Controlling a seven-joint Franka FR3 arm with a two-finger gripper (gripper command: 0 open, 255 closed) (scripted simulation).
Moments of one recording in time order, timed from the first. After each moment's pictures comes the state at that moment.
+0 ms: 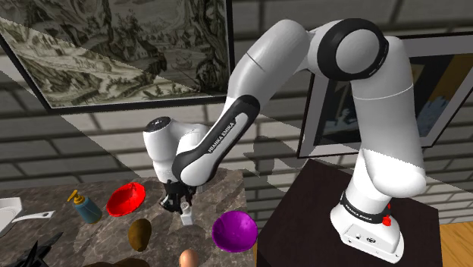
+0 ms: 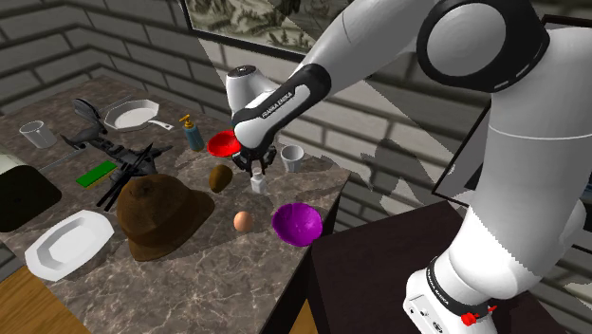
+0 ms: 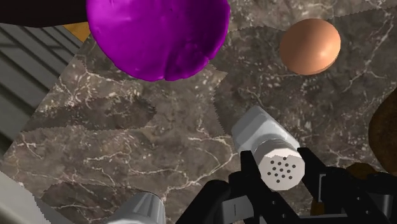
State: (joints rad) arm 0.24 0.42 0.42 -2.00 -0.22 2.37 0.81
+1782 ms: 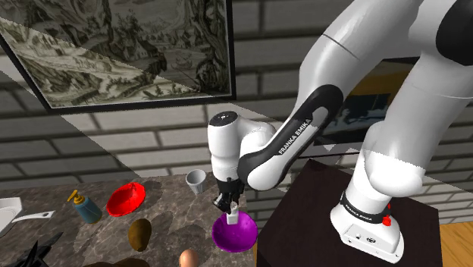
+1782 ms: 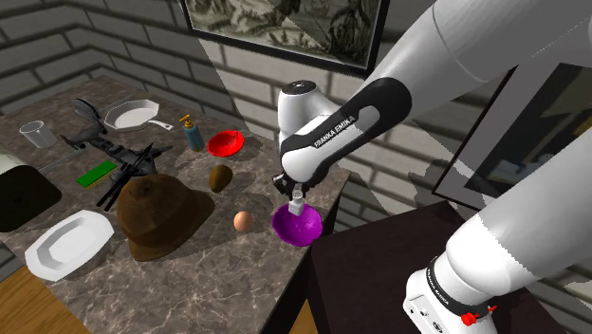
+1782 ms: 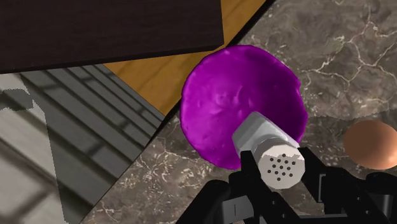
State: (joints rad) arm 0.17 -0.08 0.50 -2.59 0.09 2.52 0.63
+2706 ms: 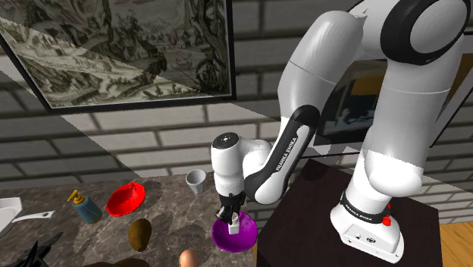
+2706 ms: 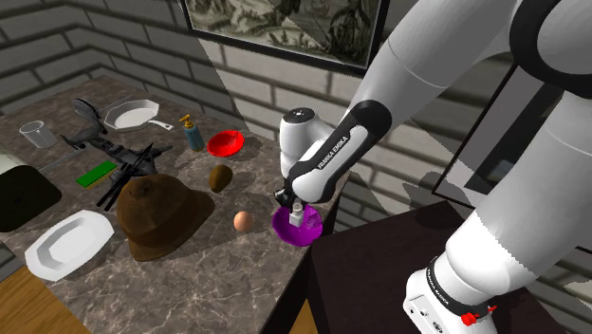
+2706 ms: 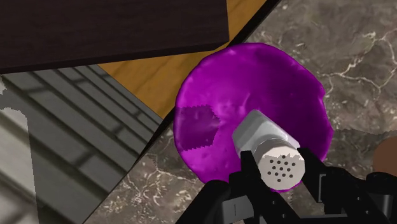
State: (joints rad) arm 0.17 0.12 0.48 -2.61 -0.09 2.71 0.76
